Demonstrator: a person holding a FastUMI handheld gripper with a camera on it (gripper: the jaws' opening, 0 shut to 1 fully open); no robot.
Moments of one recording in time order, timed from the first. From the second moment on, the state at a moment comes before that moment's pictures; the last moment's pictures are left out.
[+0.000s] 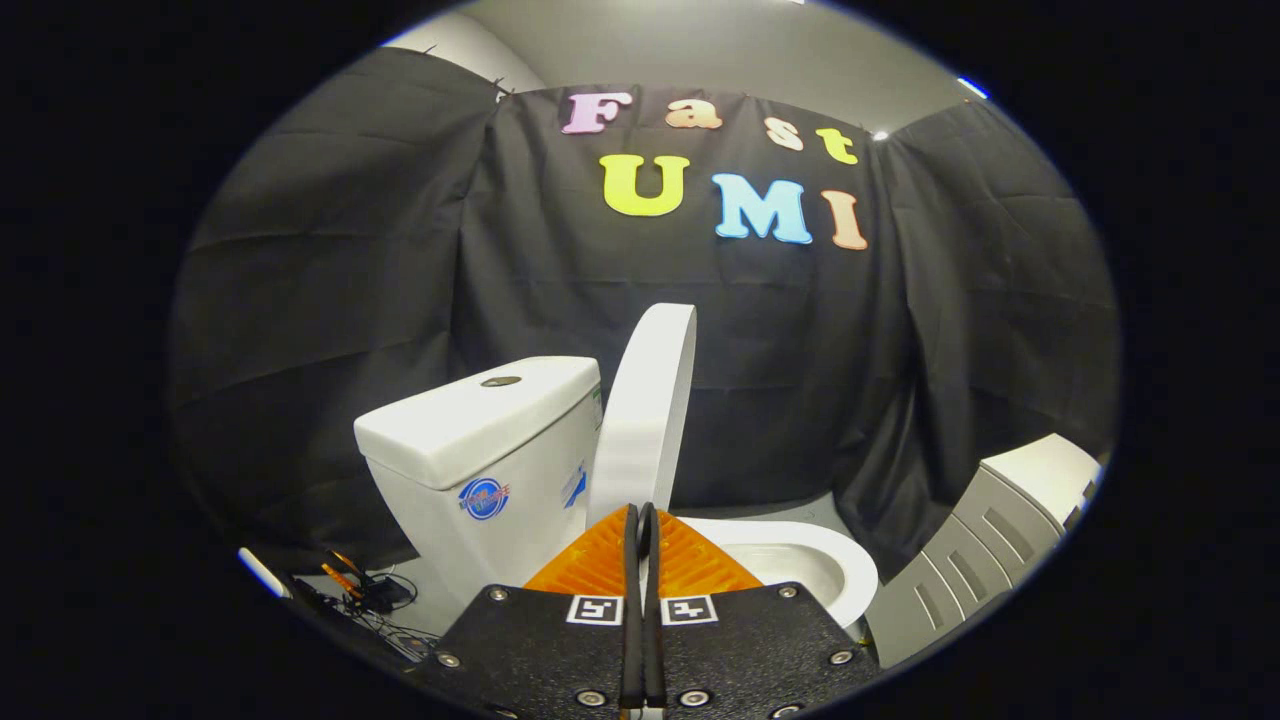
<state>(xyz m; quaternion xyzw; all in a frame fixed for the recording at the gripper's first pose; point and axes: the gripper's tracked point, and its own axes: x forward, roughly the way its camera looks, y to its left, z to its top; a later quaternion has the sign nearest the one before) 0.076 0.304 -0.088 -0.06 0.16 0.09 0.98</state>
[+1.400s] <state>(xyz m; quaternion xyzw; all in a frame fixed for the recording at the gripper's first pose) 0.079 0.388 -0.094 -0.12 0.13 0.18 0.97</state>
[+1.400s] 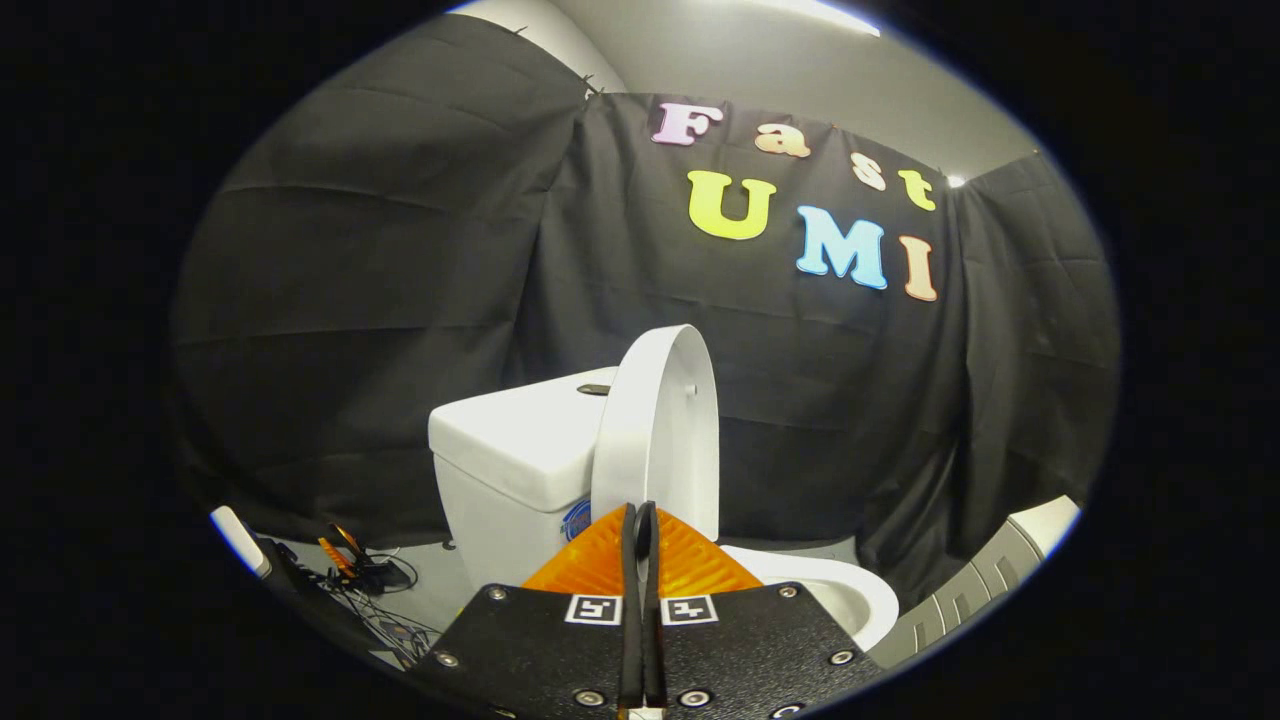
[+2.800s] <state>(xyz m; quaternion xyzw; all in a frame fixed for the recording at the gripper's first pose) 0.031 0.132 0.057 0.00 0.02 0.10 0.99</state>
